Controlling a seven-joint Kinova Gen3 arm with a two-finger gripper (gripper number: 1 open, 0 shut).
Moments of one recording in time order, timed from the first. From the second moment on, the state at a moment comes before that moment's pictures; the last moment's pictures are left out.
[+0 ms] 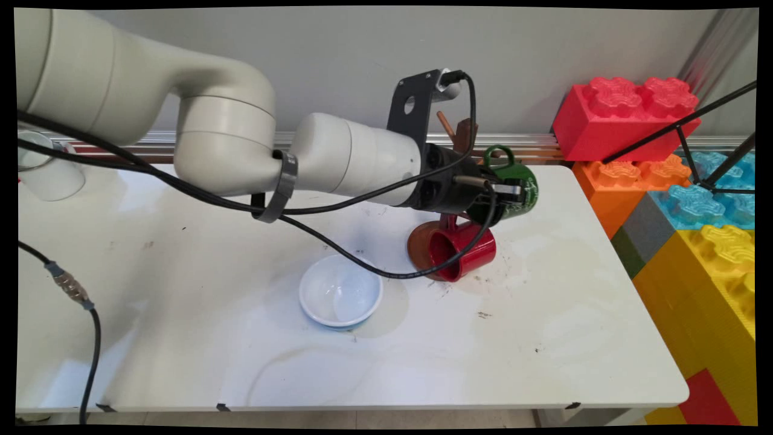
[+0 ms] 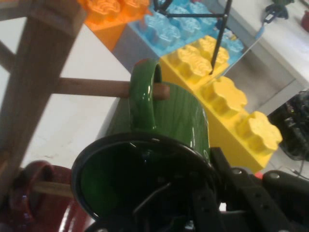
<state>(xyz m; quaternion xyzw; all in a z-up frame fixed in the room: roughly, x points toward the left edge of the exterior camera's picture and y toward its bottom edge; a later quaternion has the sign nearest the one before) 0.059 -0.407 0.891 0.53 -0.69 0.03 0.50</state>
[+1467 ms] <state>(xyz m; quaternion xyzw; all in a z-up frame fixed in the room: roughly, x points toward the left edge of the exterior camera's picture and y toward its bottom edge) 0.040 -0.372 0.931 0.52 -0.70 -0.02 0.49</state>
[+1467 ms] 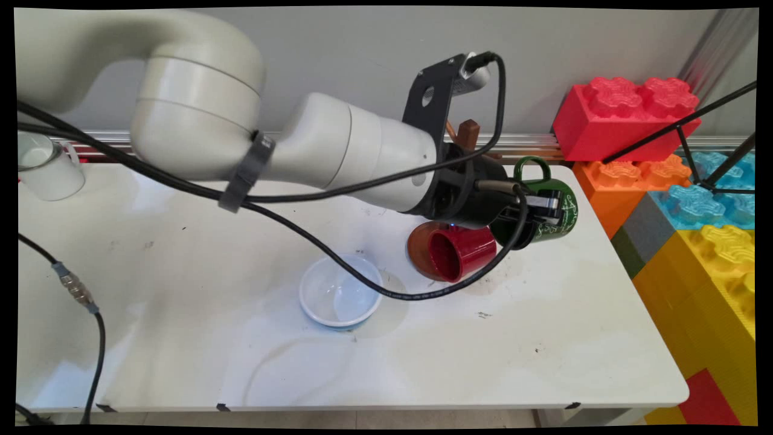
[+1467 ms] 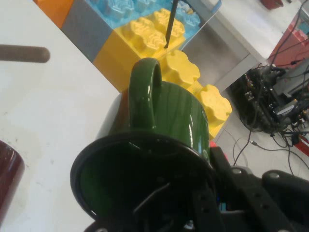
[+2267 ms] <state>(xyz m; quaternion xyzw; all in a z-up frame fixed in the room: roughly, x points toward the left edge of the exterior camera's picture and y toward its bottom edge) 0.026 -0.349 0.965 0.55 -0.73 0.00 0.39</state>
